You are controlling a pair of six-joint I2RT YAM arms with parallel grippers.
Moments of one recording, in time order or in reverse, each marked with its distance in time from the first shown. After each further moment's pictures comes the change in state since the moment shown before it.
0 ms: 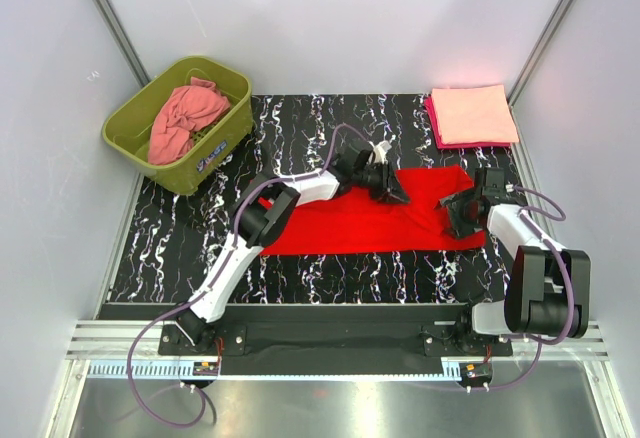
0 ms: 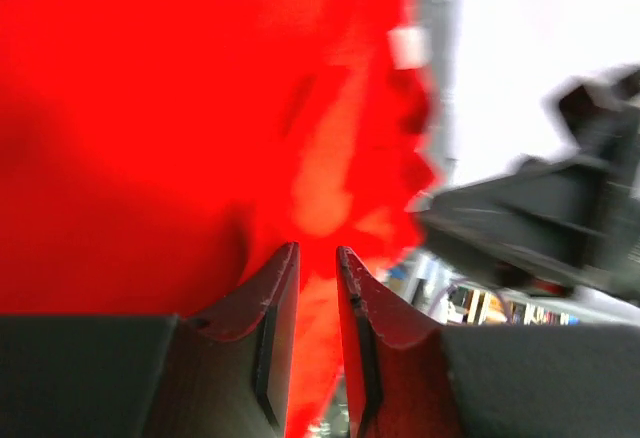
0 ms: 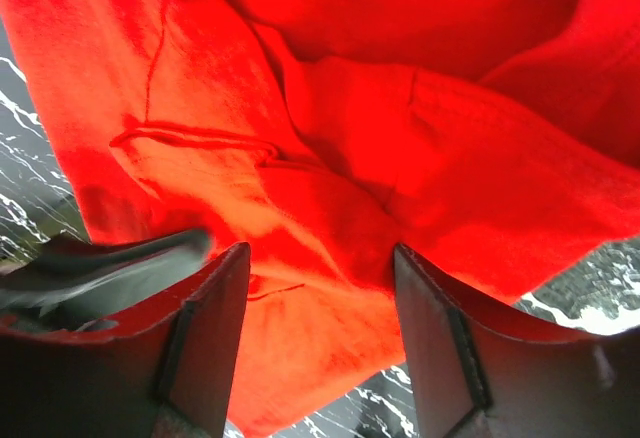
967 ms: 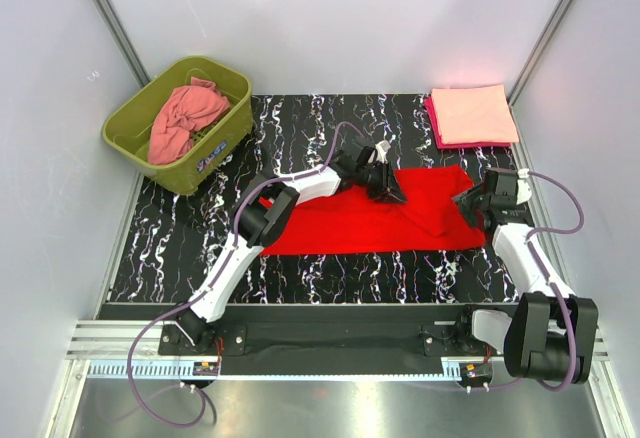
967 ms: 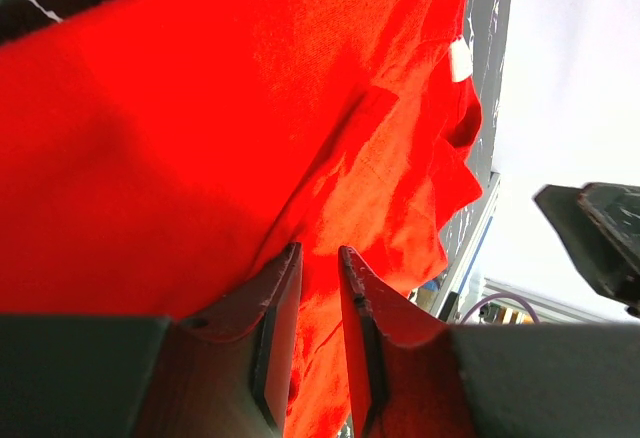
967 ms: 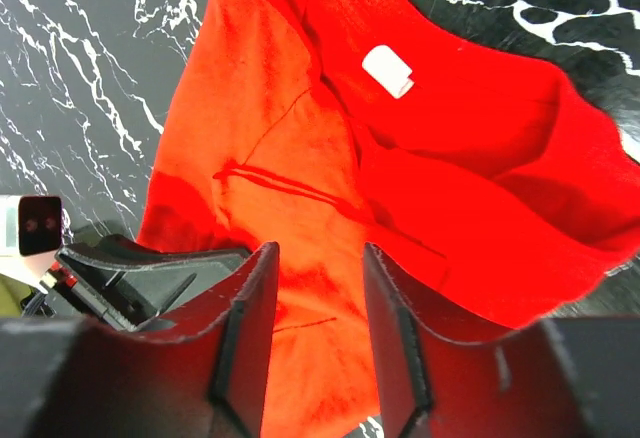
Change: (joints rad) left arm 0.003 0.019 0.067 -0.183 -0.079 0.089; right arm 0.000 -0.218 -0.066 0.142 0.148 -0.178
